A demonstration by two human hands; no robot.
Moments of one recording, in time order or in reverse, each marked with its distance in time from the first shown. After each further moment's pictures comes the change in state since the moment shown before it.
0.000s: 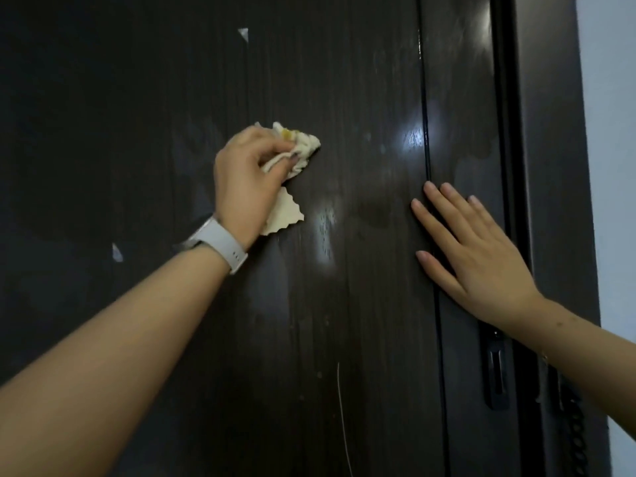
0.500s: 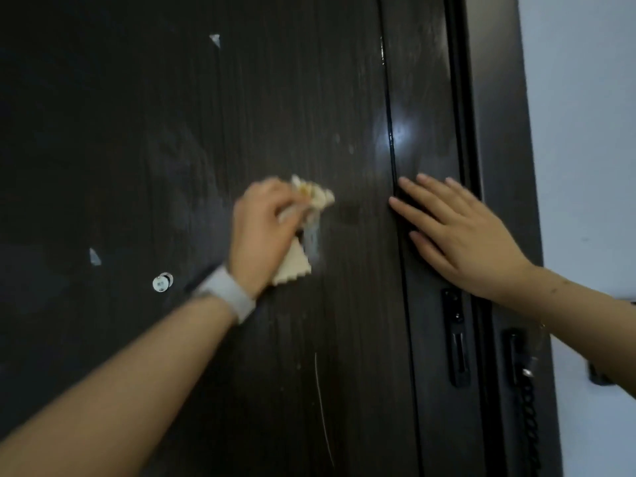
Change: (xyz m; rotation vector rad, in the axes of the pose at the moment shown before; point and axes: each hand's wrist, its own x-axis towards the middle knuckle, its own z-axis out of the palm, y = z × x) left_hand -0.054 0.042 0.017 -0.063 -0.158 0.052; right_hand 0.002 0.026 -0.030 -0.037 -0.040 -0.089
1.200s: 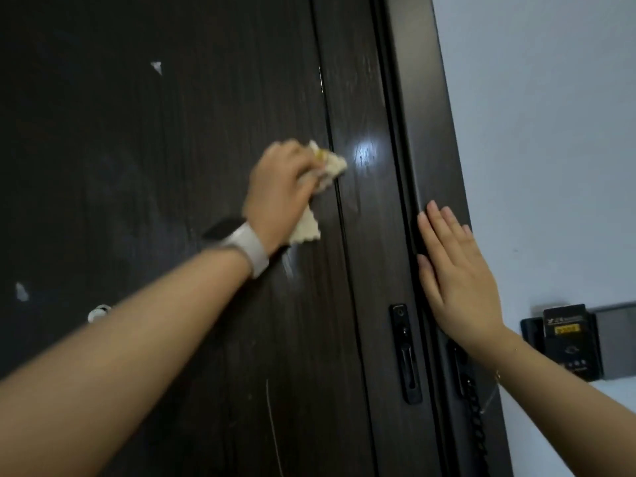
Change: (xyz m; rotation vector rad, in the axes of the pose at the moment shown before) left_hand 0.082 0.035 0.062 0.081 0.001 0.212; right_hand -0.062 0.012 0.013 0.108 0.130 0.428
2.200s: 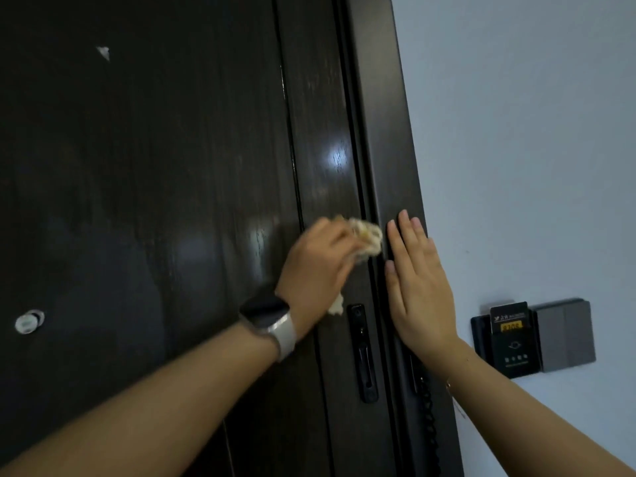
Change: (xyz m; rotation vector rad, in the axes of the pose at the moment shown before) left_hand -0.071 0.090 0.054 -0.184 -0.094 0.117; right_hand -0.015 -0.001 0.002 0.062 0.013 0.089
